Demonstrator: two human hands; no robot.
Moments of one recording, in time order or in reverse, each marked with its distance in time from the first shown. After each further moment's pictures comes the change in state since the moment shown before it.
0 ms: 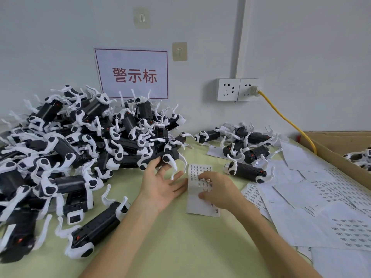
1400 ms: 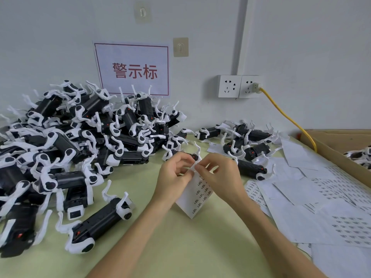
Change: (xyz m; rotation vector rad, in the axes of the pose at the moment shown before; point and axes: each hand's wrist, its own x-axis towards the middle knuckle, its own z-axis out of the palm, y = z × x) left_hand -0.006 -0.023 0.019 0.821 -0.095 0.747; right_hand -0.004 -0.011 -0.002 0.343 0.474 -0.297
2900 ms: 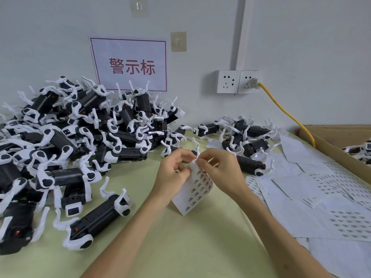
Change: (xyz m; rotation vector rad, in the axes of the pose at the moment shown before) left_hand 0.001 -0.001 -0.003 0.001 -0.062 0.045; right_hand 0.003 -0.008 -0.011 0.100 -0.072 0.081
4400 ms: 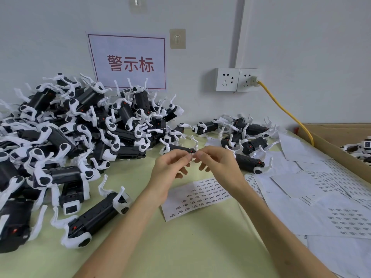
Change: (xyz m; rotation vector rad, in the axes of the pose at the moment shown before) left_hand 0.000 0.009 -0.004 -0.215 0.040 -0.270; right_hand -0.001 -0.004 -0.004 0.241 -0.102 0.043
